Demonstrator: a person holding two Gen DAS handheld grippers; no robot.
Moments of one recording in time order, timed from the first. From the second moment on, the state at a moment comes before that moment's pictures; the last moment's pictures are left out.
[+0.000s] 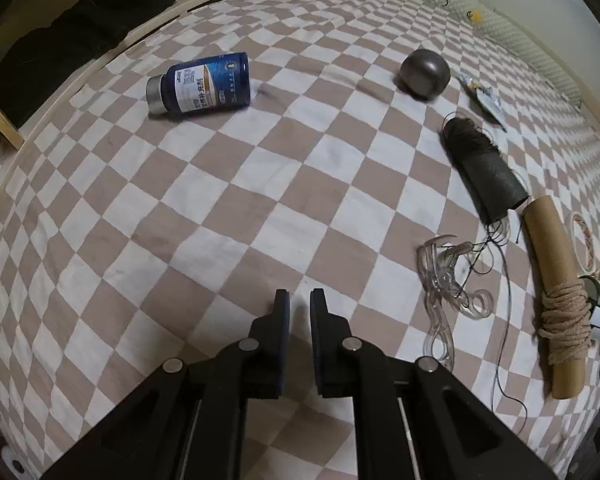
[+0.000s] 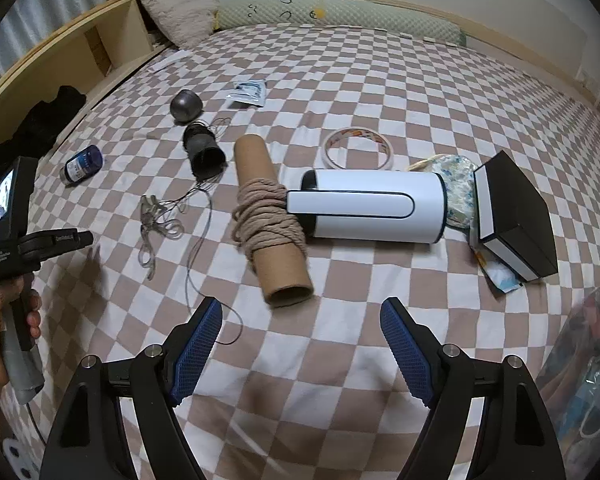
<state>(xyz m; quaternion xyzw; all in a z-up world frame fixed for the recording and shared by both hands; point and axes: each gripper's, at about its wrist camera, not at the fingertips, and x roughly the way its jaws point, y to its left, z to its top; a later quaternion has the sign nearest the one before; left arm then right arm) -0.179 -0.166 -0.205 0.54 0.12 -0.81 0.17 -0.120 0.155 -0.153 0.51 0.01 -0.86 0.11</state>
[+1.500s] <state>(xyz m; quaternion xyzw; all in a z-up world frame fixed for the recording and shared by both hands) -0.154 -0.221 -0.207 0.51 0.22 -0.79 0.26 -0.128 0.147 -0.173 0.52 0.03 -0.84 0.11</state>
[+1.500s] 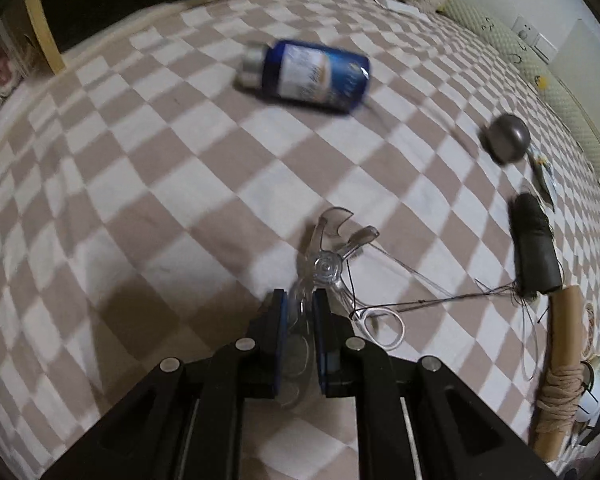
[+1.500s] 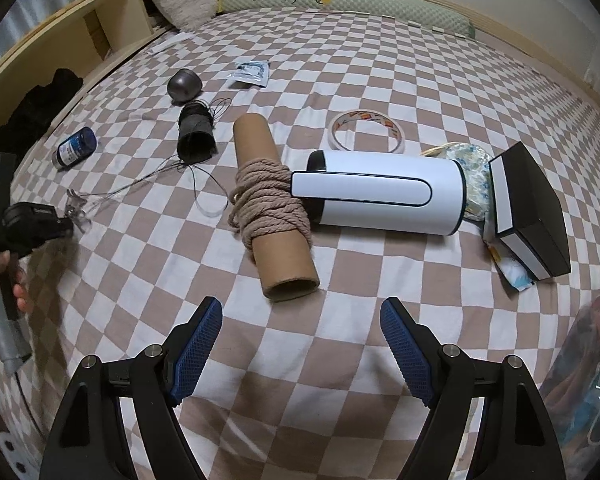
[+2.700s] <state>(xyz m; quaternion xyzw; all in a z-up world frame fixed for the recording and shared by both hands) -0.135 -0.274 -0.199 0.50 0.18 -0.82 0.21 -0.241 0.017 -0.160 0.47 -0.01 -0.87 0.16</state>
